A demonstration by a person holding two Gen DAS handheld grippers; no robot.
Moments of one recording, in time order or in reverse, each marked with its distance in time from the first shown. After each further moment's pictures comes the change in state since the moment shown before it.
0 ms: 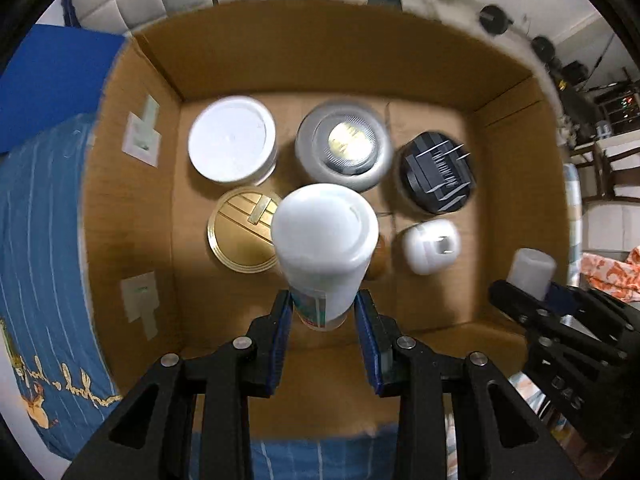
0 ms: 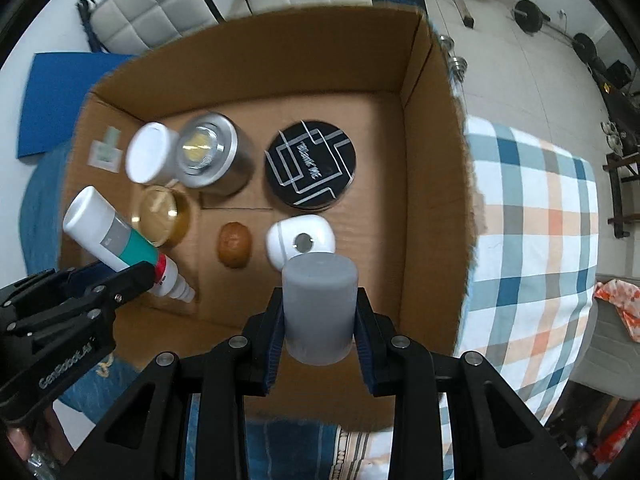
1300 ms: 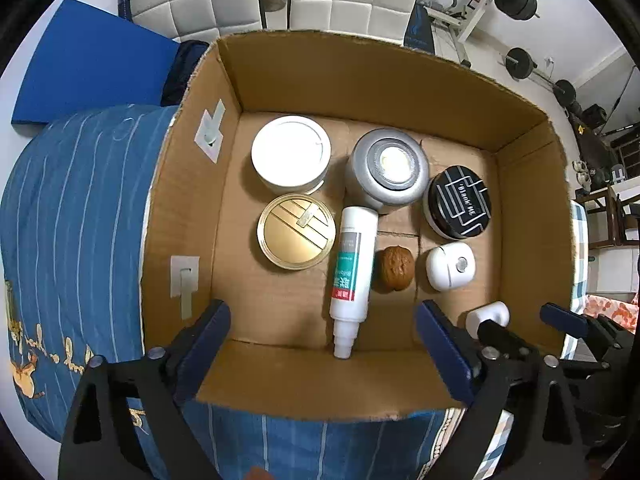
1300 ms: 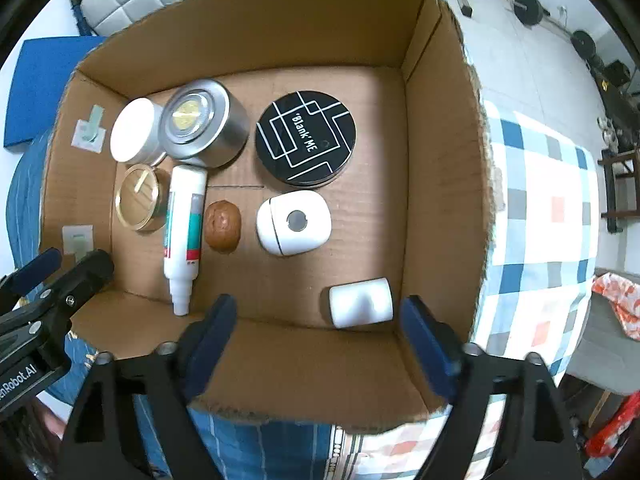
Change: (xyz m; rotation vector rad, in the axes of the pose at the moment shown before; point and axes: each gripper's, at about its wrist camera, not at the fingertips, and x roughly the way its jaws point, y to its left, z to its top) left arm -0.041 0.027 -0.040 -0.117 -0.130 0.050; right arm 0.030 0.005 -0.013 -0.018 0.037 -0.033
